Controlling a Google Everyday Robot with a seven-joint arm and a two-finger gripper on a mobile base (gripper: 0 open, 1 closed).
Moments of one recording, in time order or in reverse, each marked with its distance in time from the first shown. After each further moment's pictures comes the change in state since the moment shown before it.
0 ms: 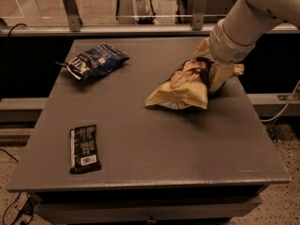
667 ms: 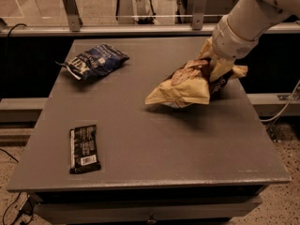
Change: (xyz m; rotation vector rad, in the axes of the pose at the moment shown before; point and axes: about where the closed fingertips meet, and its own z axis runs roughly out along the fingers) arm 0.003 -0.004 -0.006 -0.021 -0.062 0.058
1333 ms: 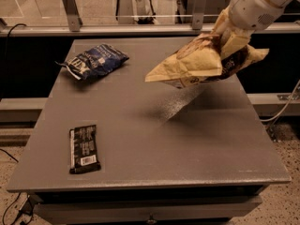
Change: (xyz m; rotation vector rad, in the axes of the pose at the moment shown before) arm -0.017 -0.018 -0.073 0.057 -0.083 0.072
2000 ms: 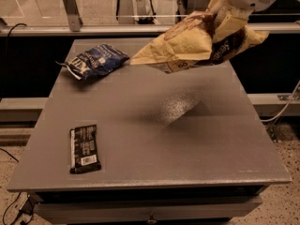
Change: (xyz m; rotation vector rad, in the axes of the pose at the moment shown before) arm -0.046 -0.005 -0.040 0.079 0.005 -0.020
